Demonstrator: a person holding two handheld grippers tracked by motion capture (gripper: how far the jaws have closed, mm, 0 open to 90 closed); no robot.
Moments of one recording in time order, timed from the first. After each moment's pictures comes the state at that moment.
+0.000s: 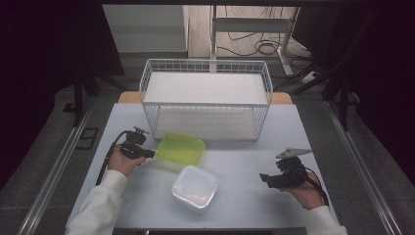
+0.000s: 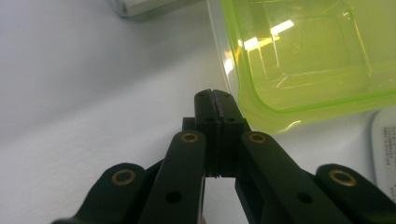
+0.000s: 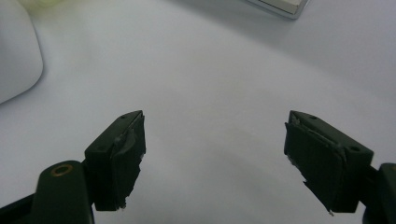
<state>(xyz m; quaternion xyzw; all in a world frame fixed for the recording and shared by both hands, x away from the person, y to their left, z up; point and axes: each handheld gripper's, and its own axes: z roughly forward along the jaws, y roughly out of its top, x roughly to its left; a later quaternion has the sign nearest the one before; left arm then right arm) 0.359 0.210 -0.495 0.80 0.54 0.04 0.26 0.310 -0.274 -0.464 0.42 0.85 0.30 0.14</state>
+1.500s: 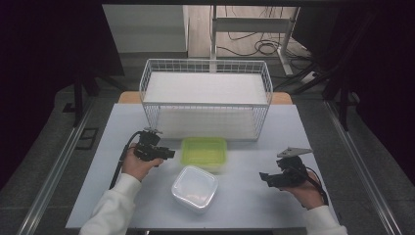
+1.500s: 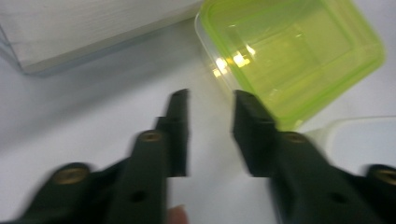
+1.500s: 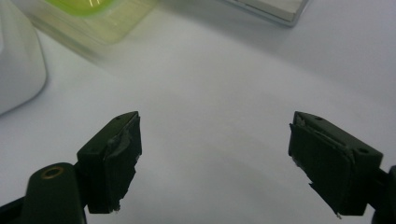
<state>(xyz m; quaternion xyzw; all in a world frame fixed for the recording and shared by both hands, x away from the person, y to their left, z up) 0.340 0.169 -0.472 0.78 0.51 0.03 0.35 0.311 -0.275 -0.463 0.42 0.84 0.32 0.14</state>
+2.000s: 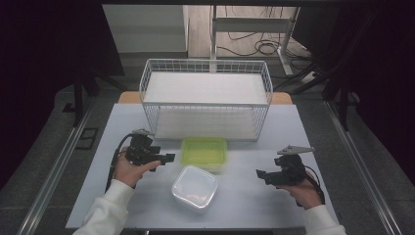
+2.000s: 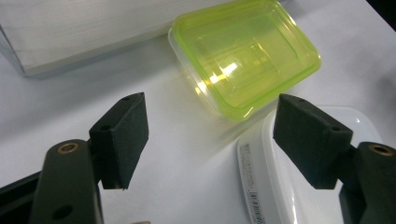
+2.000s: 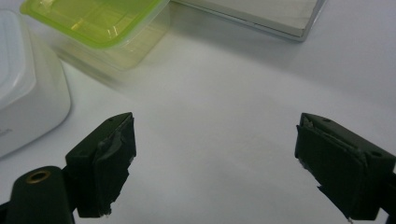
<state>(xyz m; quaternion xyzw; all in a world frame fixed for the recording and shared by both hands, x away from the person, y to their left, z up) 0.319 0.177 -0.454 0.78 0.50 0.04 0.39 0.313 -0.271 -0.460 0.44 0.82 0.35 0.12</state>
